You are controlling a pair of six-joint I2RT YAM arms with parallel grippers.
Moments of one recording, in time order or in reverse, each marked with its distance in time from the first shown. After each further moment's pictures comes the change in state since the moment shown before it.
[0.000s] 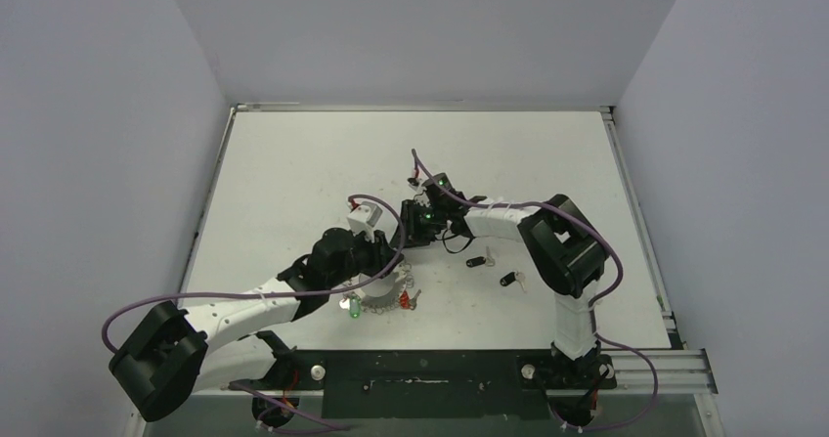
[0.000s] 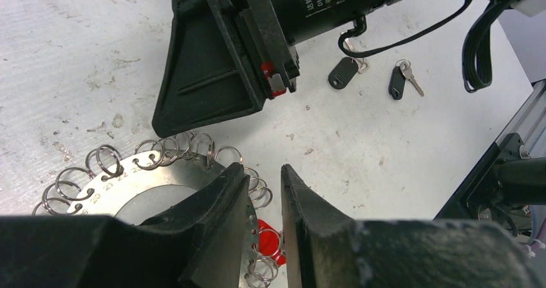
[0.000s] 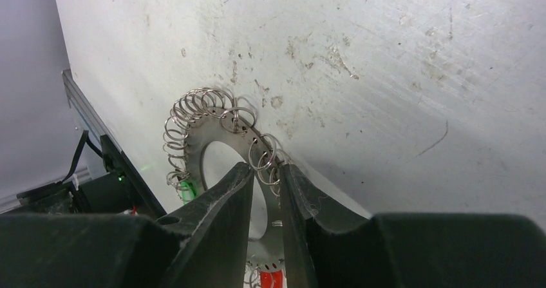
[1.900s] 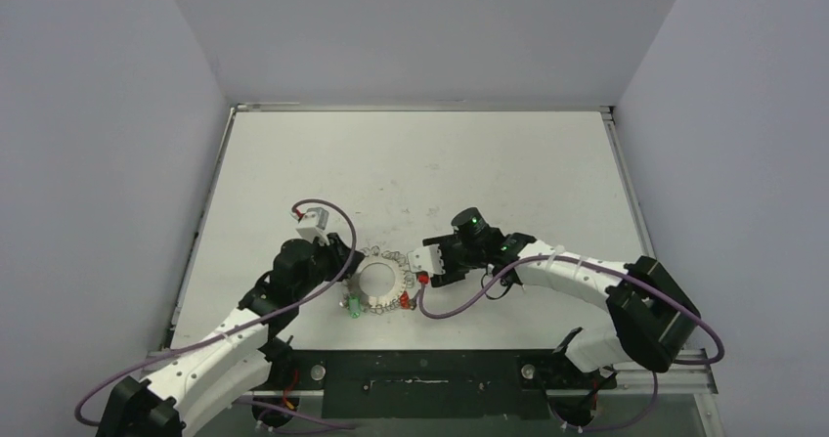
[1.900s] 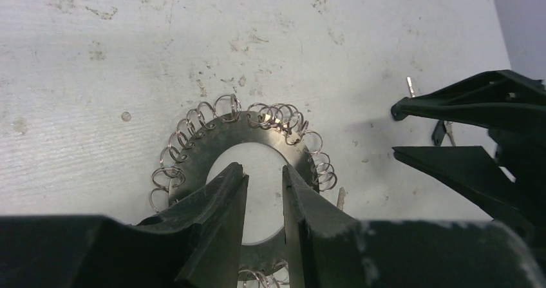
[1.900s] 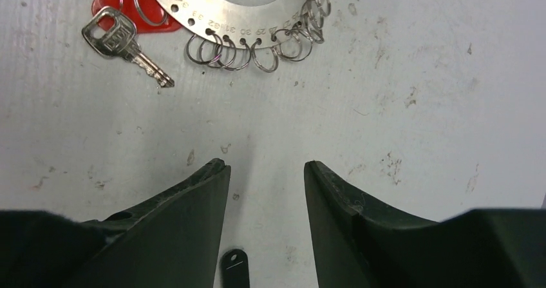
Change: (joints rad) left arm 0.222 -0.310 -0.103 -0.278 -0.039 -0.113; right arm 0.105 -0.572 -0.394 -0.166 0.118 -1.677
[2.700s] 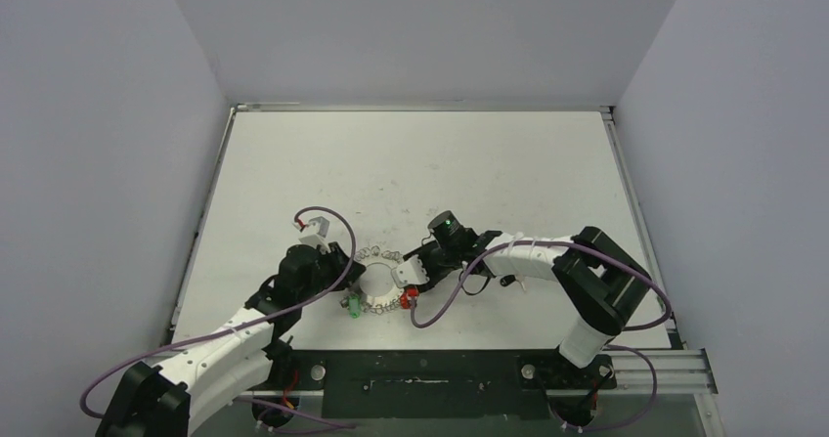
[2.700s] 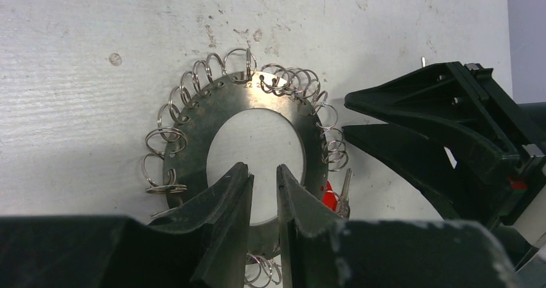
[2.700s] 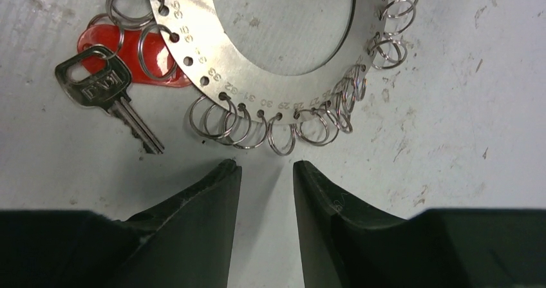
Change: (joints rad) left arm 0.018 0.006 -0.113 0.079 0.050 -0.117; right arm 0.040 0.277 0.073 0.106 -0.088 -0.240
